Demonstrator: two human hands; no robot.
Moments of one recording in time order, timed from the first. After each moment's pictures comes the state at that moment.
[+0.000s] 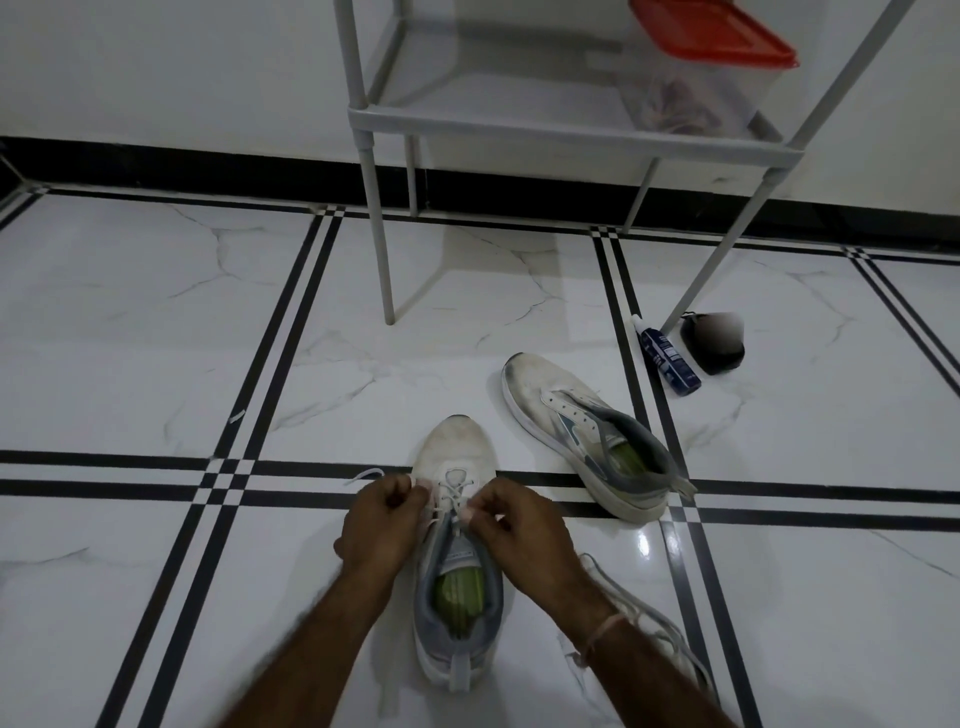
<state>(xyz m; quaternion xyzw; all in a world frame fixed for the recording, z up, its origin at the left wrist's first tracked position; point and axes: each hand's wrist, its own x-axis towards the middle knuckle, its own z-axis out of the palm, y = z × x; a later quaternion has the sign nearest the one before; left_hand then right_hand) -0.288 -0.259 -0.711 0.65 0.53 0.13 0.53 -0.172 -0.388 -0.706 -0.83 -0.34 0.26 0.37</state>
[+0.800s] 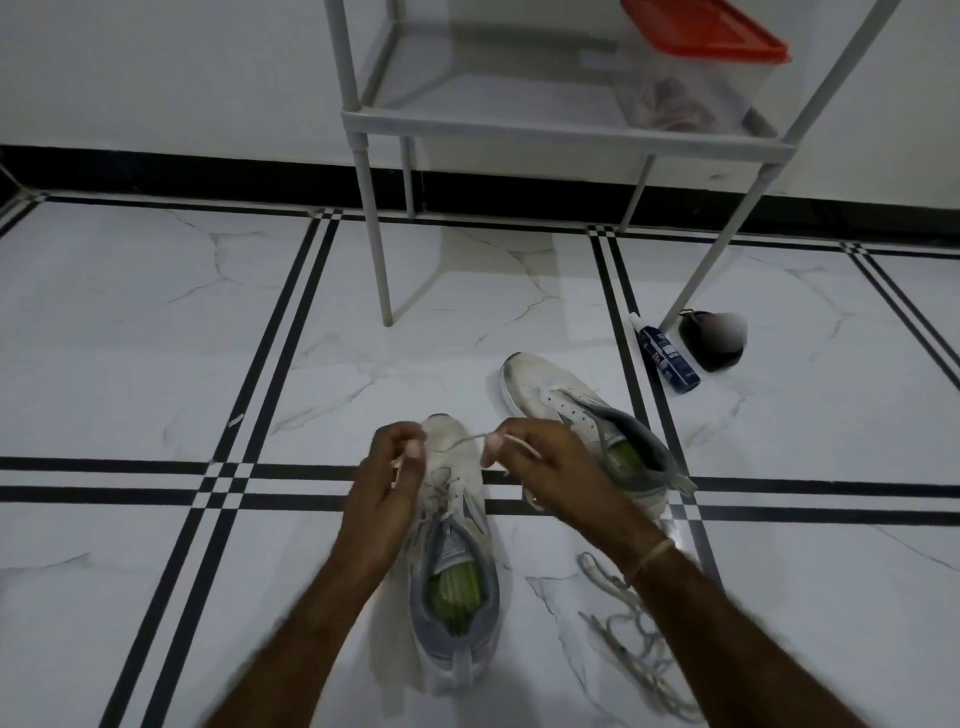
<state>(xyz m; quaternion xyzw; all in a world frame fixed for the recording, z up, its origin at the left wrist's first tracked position) -0.288 -0.253 -0.686 0.70 0.37 0.22 0.57 -0.119 -0.376 -0.647 -0.72 -0.41 0.32 0.46</state>
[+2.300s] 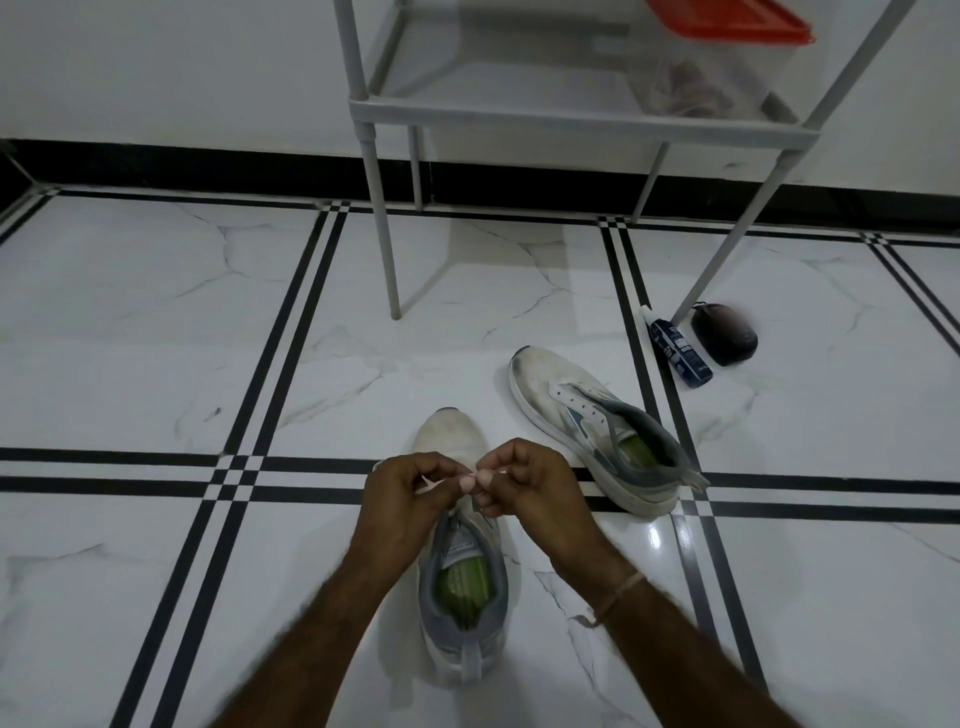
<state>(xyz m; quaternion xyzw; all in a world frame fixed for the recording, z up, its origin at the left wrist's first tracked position) -0.280 -0.255 -0.688 0.73 0.35 0.18 0.56 -0.150 -0.375 -0.693 -0.67 -0.24 0.39 0.58</state>
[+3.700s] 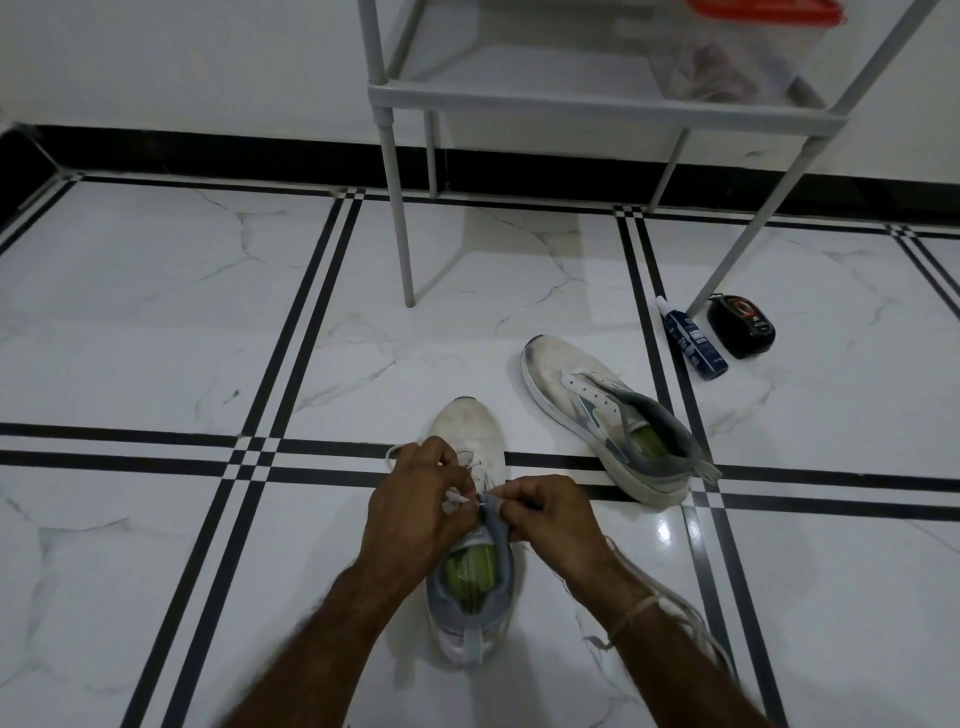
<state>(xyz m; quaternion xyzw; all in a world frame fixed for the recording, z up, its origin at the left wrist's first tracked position) -0.291 -0.263 -0.704 0.90 0.31 0.06 0.29 -0.165 -0.395 -0.720 -0.74 -0.22 0.40 0.50</state>
